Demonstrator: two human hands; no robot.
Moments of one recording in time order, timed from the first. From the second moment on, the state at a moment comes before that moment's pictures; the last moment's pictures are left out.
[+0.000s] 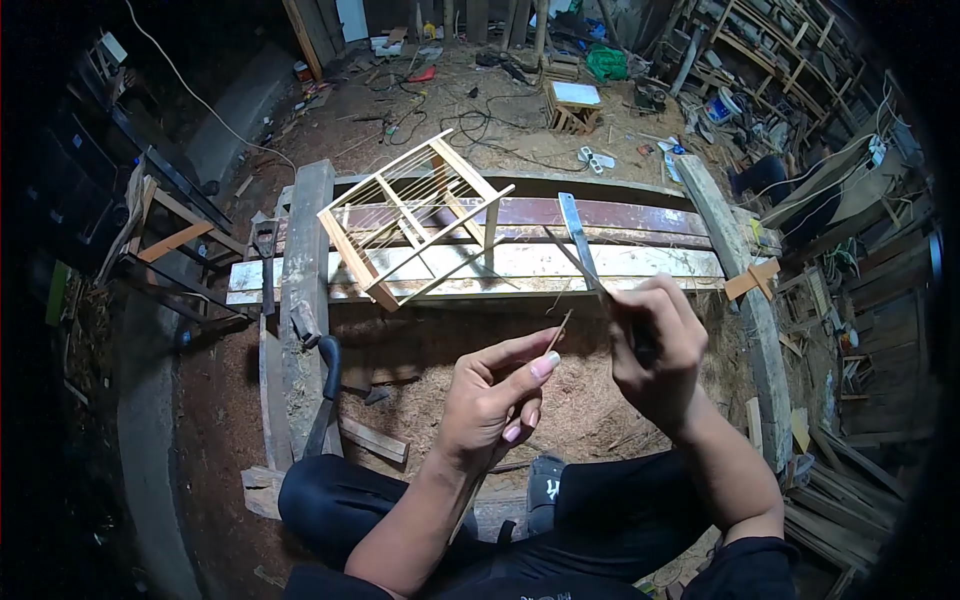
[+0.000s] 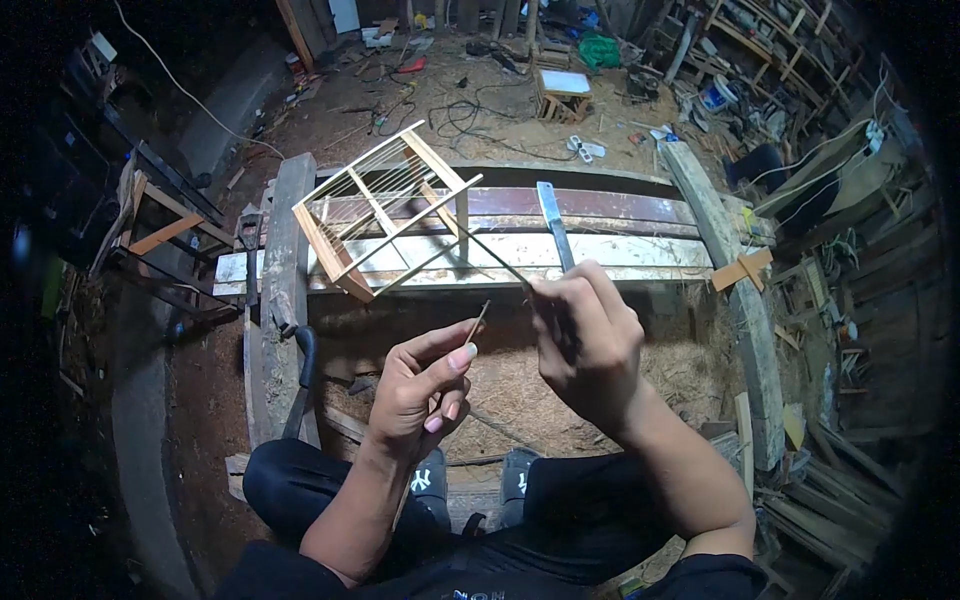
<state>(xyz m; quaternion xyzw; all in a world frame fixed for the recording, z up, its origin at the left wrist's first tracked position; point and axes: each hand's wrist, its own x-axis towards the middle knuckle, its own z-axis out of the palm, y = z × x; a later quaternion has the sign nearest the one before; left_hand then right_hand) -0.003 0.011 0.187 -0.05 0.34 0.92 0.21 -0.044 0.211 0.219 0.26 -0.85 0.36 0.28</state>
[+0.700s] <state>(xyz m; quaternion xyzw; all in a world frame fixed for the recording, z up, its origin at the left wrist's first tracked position) 0.000 0.013 0.186 -0.04 0.37 0.90 0.23 -0.034 0.205 0.216 0.34 -0.86 0.31 0.22</state>
